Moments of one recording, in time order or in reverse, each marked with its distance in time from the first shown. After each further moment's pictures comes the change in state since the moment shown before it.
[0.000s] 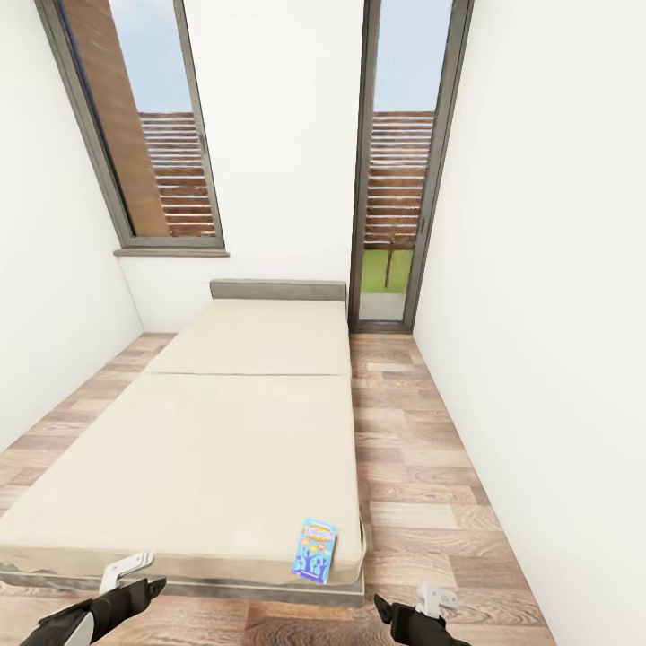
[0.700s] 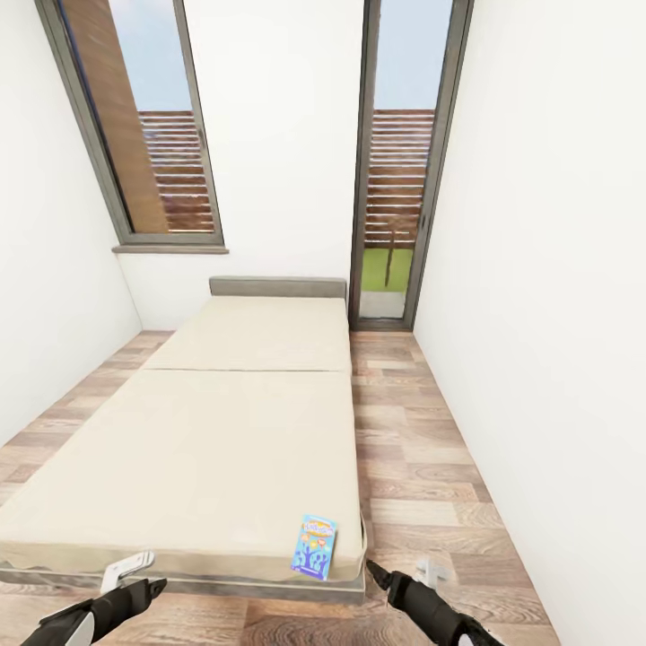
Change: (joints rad) left arm 0.000 -0.002 -0.002 0.000 -0.001 0.002 -0.001; right arm -0.001 -0.023 -0.001 -0.112 -0.168 0.096 0.253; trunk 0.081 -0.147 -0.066
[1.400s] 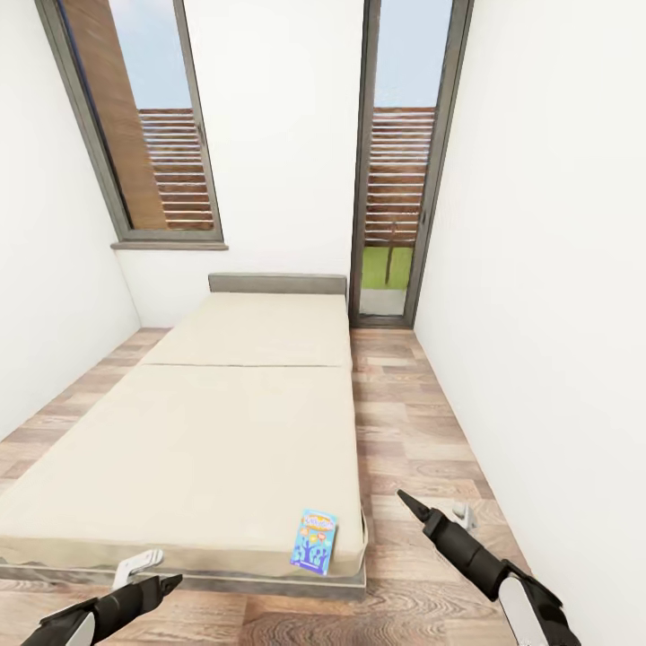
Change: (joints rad) left arm 0.000 0.000 -0.005 -0.001 -0.006 0.004 -0.178; right arm 0.001 -0.088 -0.049 -0.316 -0.324 0.299 0.107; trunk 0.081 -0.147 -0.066
